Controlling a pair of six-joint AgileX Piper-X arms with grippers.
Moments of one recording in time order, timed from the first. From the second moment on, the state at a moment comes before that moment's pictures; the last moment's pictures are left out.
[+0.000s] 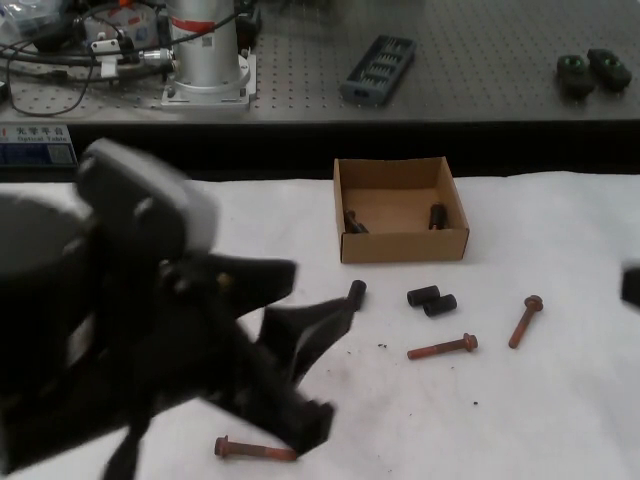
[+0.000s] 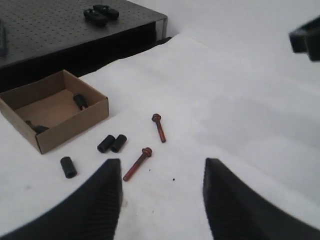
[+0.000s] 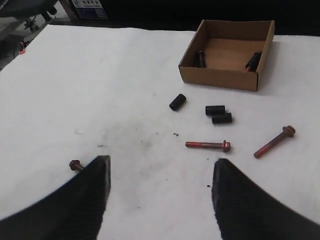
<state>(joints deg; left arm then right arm) -46.4 54.9 -34.9 5.8 5.2 -4.5 23.5 29.7 -35.0 38.7 -14.5 14.8</state>
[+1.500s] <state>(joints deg) -33.6 118.2 -88.4 40.1 1.9 -1.1 23.5 6.2 -6.5 19.2 -36.1 27.4</state>
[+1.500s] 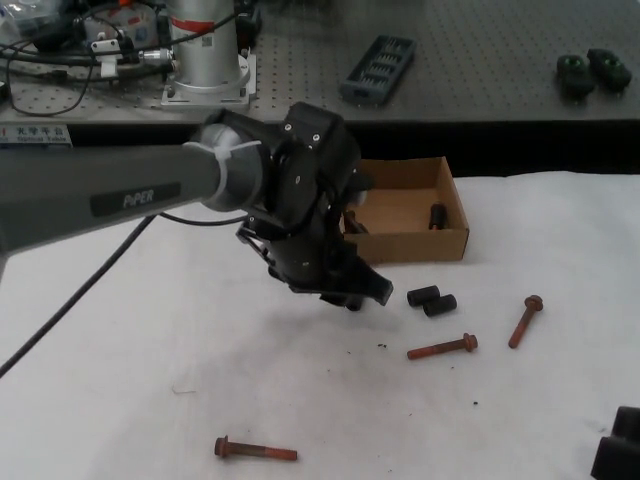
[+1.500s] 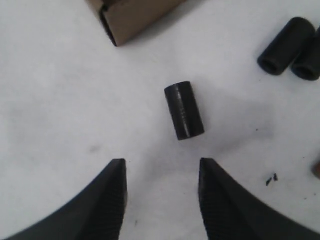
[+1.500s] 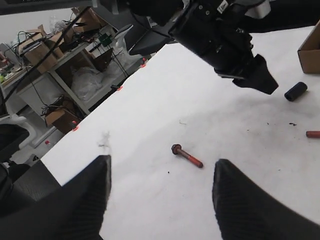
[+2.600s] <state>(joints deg) -44.6 119.9 -93.6 40.5 6.7 24.9 23.5 6.2 0.7 2.3 -36.9 30.8</state>
